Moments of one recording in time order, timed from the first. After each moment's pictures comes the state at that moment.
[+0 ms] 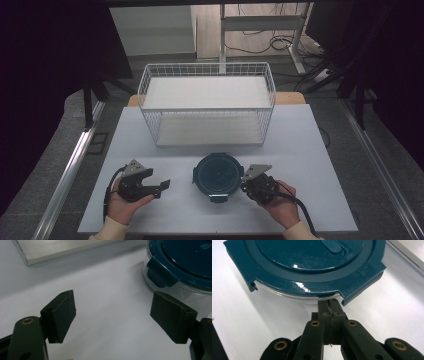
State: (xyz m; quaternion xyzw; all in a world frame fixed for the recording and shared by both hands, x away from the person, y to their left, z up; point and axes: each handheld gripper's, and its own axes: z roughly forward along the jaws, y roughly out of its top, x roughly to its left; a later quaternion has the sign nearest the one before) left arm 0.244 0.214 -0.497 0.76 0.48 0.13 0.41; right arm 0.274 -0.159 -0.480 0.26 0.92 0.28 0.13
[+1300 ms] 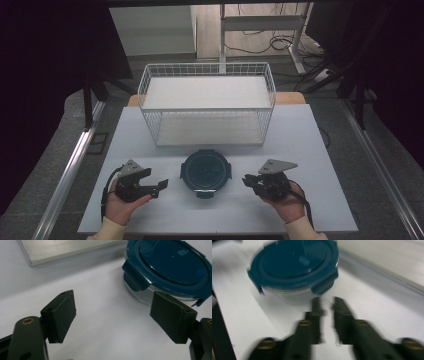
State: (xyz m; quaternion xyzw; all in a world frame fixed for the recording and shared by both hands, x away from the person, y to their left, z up) left arm 0.240 0.219 -0.493 0.76 0.48 0.13 0.42; right arm 0.276 -0.193 -0.471 0.30 0.85 0.42 0.11
